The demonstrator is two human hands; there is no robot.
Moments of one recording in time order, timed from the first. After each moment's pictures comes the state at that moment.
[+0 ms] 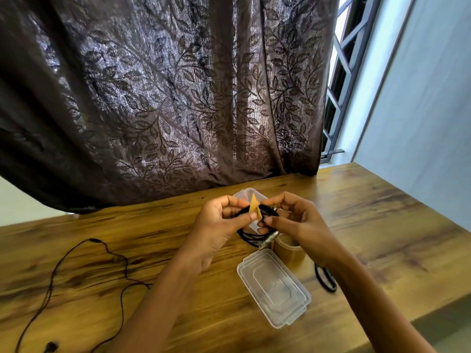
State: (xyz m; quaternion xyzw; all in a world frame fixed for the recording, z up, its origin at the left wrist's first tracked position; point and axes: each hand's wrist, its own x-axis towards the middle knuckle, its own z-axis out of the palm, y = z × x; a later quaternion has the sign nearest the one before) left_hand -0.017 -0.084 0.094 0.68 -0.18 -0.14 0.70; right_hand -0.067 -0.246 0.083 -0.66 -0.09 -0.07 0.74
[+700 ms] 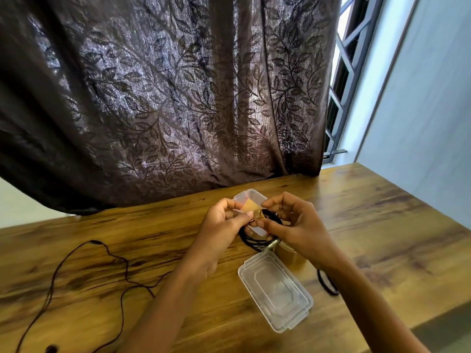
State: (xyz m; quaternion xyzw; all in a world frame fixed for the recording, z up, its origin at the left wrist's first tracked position) left_hand -0.018 -0.091 0.092 0.69 -0.13 -0.16 0.70; right_hand -0.059 -0.243 0.079 -0.76 -0.08 -0.16 0.62
